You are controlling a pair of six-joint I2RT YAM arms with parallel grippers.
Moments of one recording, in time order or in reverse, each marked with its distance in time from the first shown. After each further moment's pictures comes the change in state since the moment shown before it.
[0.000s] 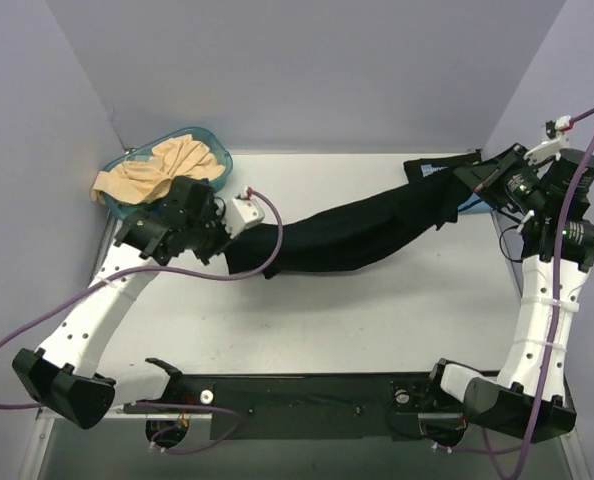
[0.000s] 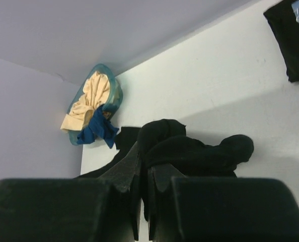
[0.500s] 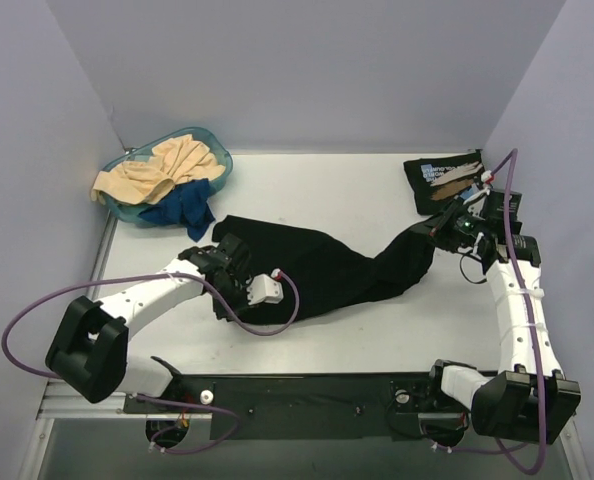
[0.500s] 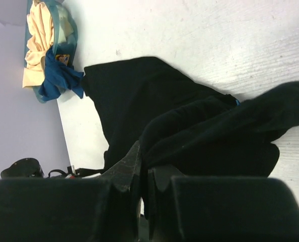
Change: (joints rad) left arm -0.132 0.134 -0.583 0.192 0.152 0.210; right arm 0.164 -0.039 -0.484 0.054 0.065 0.025
